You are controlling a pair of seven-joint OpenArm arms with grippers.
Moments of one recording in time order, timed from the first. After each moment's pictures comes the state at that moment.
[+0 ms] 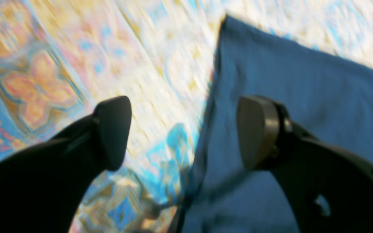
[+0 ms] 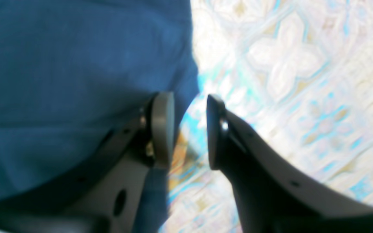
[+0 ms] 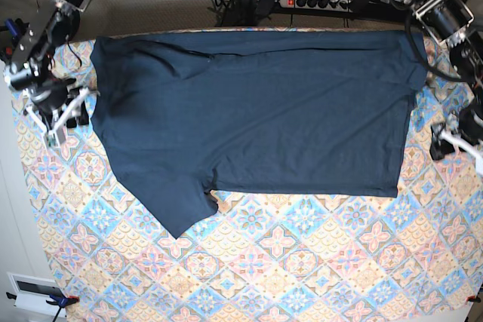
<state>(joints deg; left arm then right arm) -6.2 -25.6 -39.9 84.7 -32.7 -26.8 62.2 -5.0 16.4 34.1 100.6 23.9 40.9 -64.9</state>
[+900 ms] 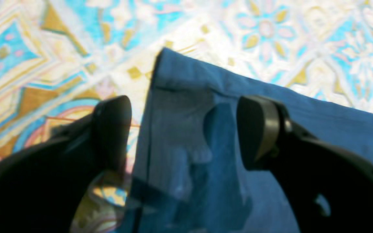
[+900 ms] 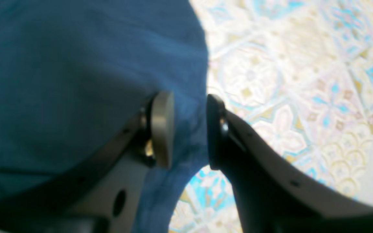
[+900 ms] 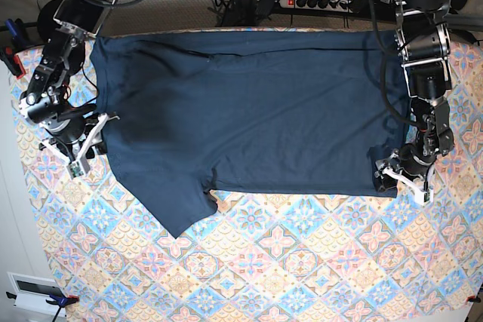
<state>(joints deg) -26.3 -25.0 -7.3 35.8 -28.2 -26.3 22.4 2.5 14.1 26.6 100.2 17.4 41.4 -64.6</state>
